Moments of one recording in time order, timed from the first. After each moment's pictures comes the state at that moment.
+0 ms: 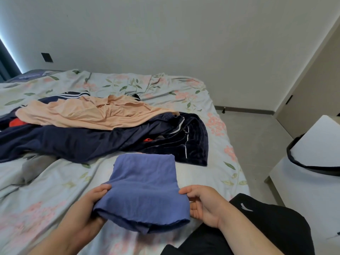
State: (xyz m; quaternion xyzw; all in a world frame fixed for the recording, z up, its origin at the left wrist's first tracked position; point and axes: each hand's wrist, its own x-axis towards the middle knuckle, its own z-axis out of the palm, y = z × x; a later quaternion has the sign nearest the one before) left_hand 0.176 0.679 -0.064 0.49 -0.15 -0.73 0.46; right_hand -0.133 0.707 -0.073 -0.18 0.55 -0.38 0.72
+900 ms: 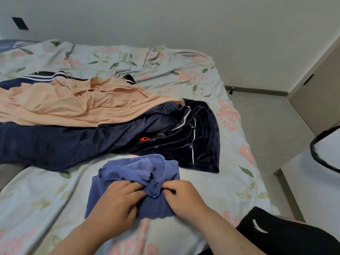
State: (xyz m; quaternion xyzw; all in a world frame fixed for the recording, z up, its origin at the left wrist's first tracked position) left_hand 0.123 0.585 -0.113 0.37 -0.91 -0.10 0.16; right_hand -0.099 0.608 -0.133 -0.63 0.64 -0.21 0.39
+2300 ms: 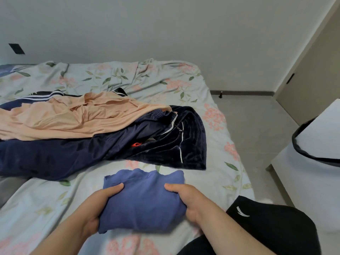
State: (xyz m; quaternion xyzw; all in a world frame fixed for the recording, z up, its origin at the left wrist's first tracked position) left_hand 0.137 0.583 -0.095 0.61 -0.23 -0.72 0.23; right_hand -0.117 0.628 -0.105 -0.16 0.61 -0.33 0.70
